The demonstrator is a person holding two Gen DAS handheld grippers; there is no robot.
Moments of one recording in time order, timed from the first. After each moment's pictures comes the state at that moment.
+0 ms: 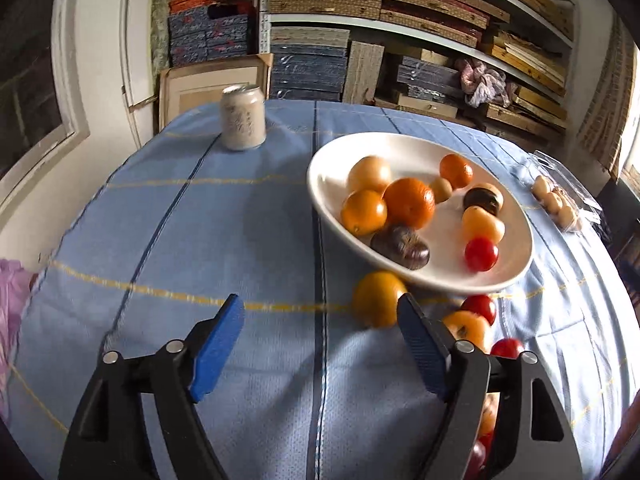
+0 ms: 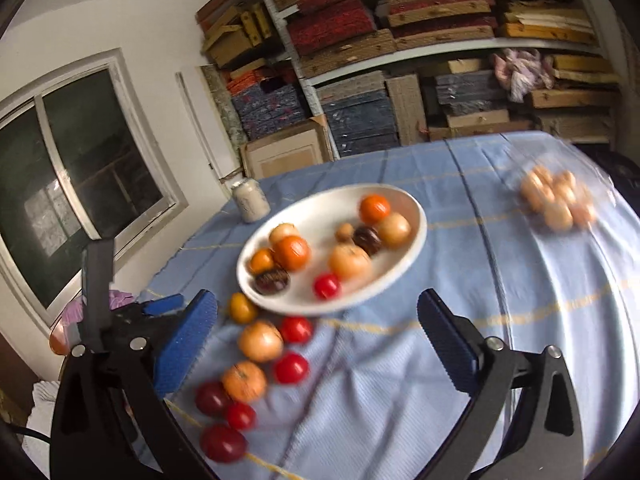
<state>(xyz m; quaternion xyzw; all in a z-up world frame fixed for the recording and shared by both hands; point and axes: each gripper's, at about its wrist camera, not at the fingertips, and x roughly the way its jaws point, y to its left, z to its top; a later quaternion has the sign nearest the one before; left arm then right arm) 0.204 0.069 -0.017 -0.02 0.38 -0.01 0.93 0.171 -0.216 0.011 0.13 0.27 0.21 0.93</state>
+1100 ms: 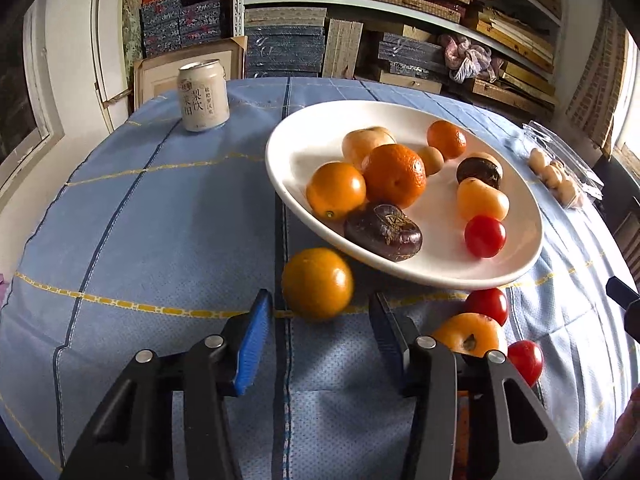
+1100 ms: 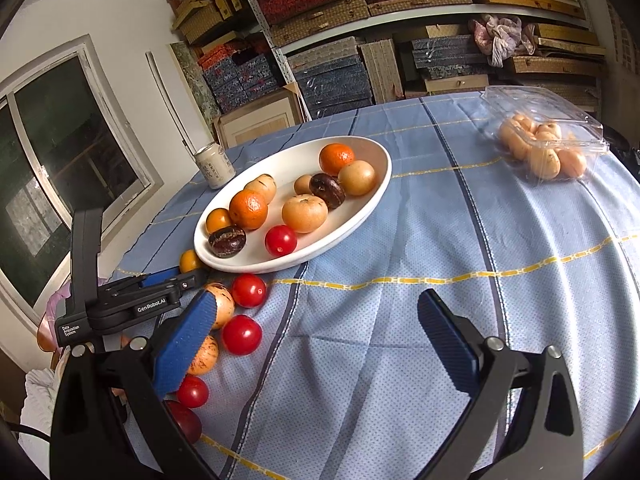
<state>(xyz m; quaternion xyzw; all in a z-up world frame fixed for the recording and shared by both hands) 0.234 0.053 -0.044 -0.01 0.41 -0.05 0.91 0.195 -0.219 -0.026 0.13 0.33 0.18 0.92</state>
